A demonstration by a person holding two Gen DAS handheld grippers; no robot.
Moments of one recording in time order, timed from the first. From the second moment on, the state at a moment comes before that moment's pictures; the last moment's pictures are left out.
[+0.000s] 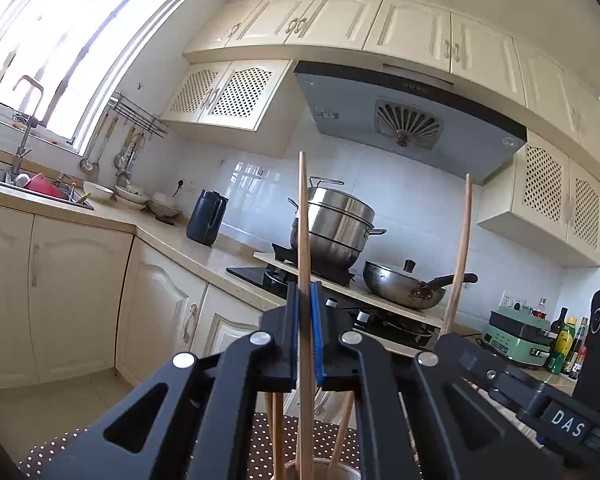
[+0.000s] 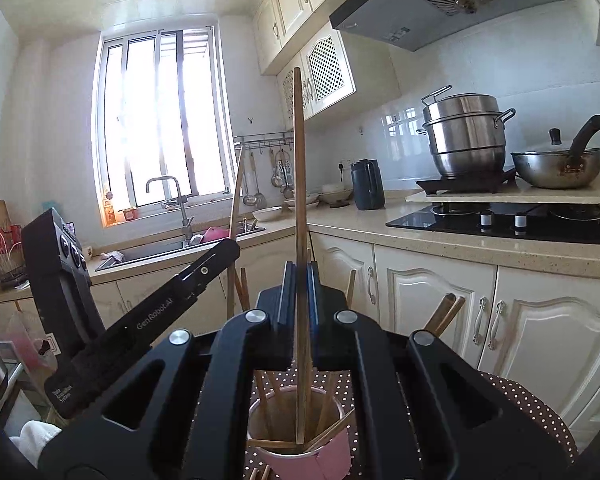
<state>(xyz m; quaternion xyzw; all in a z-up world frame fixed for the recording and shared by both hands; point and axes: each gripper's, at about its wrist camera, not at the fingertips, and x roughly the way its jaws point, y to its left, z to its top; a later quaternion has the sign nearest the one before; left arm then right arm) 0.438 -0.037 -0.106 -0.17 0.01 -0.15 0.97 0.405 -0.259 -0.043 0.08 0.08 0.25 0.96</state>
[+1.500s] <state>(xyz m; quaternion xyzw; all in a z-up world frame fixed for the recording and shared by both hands) 0.384 -0.040 -0.155 -0.13 0.07 -0.15 0.98 0.378 -0.252 -0.093 0.07 0.13 0.26 0.96</state>
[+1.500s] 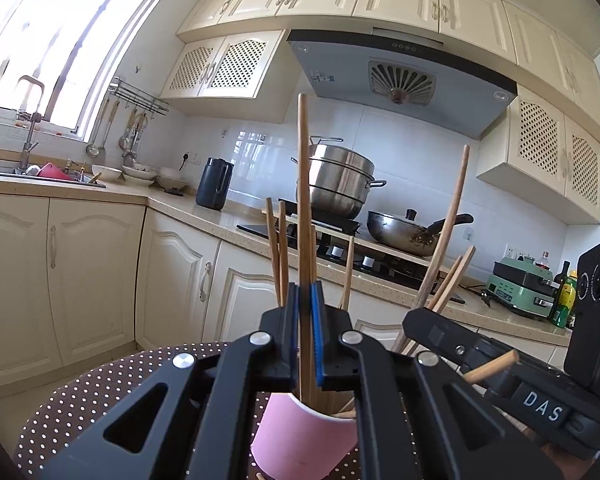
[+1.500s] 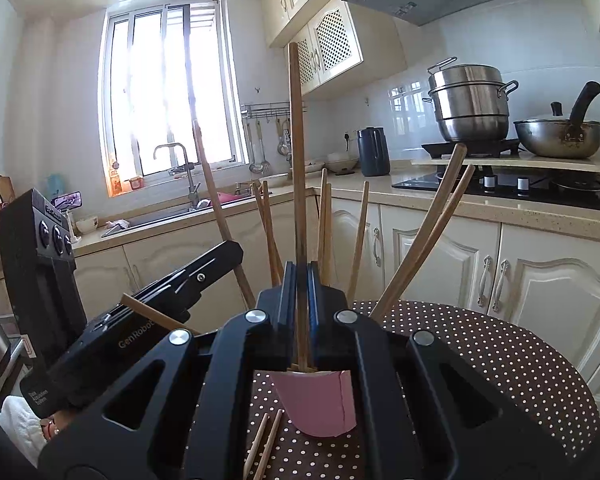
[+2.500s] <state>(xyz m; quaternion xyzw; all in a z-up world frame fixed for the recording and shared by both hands) 0.380 -0.044 -0.144 -0.08 0.11 -0.07 0.99 0.380 -0.250 -0.109 0.07 0.15 0.25 0.95</state>
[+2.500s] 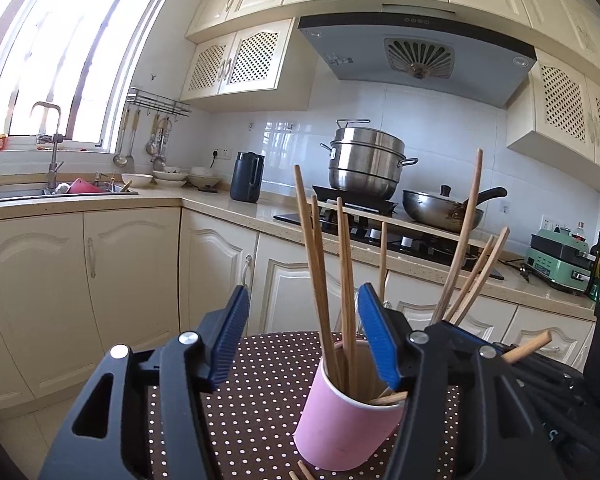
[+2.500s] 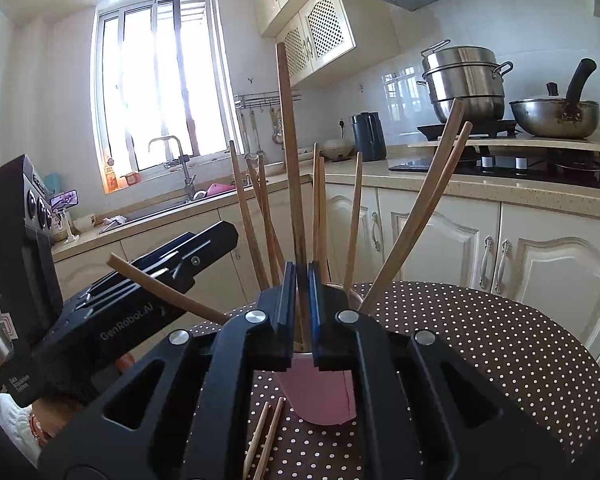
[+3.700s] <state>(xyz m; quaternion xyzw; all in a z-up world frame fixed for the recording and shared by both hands) 0.297 -0.028 -0.118 -0.04 0.13 -0.04 0.99 0.316 -0.253 -0.070 0.06 0.12 0.19 0.97</state>
